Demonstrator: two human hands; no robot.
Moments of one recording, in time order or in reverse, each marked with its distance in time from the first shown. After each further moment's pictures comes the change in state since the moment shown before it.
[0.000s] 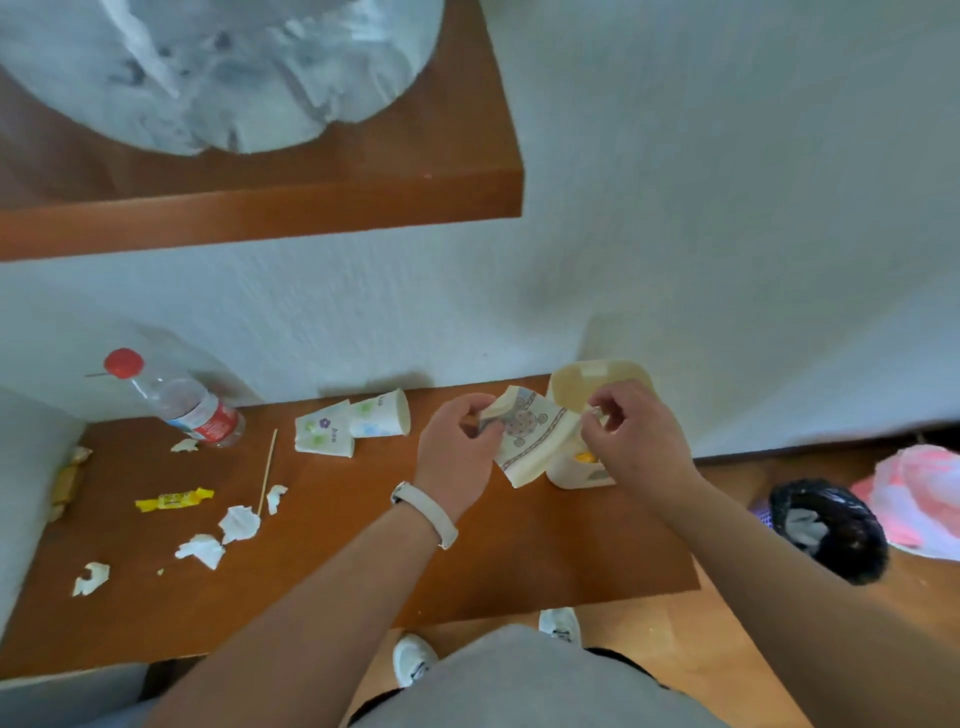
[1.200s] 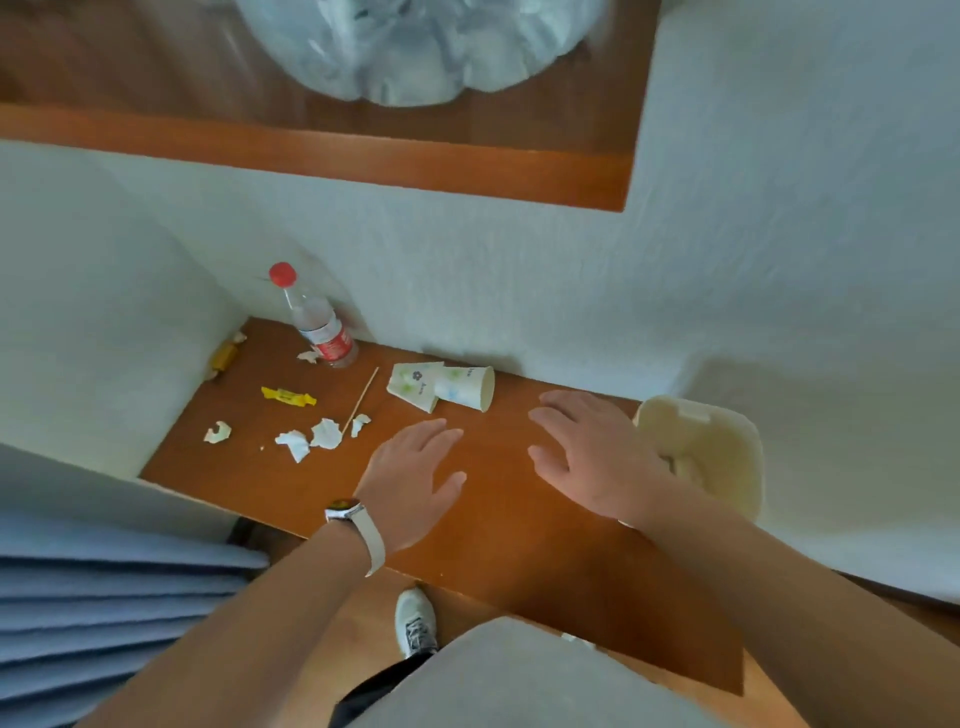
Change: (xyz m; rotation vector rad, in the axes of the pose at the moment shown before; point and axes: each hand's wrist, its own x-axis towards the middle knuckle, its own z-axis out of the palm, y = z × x) left_hand -0.066 -0.066 -0.083 0.810 0.055 -0.030; right_hand 0.025 -0.060 0.056 -0.368 -0.441 -0.852
